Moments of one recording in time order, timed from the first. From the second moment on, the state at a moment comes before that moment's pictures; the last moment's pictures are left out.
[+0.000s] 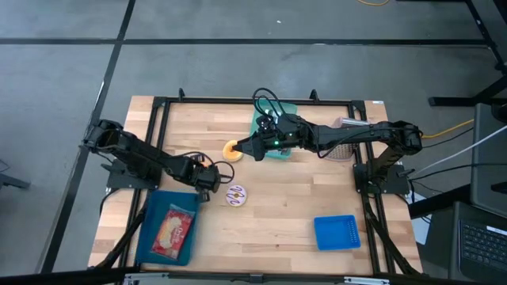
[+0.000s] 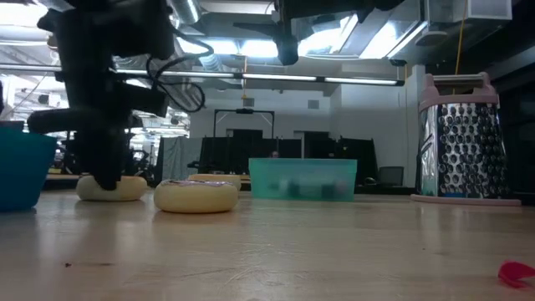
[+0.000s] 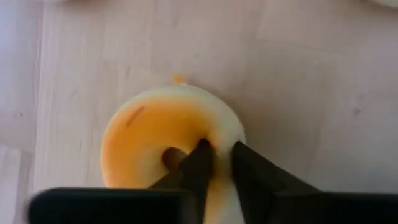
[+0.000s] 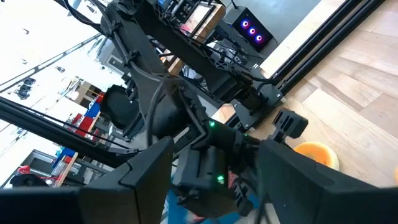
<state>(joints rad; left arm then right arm) -0.22 1.49 0.73 -0.68 -0.27 -0.42 -0.05 1.66 1.23 0.25 -0.15 0.88</state>
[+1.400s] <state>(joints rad) -0.02 0.59 0.91 -0.21 -0.08 -0.65 -0.05 1.66 1.23 0.48 -0.18 0.69</state>
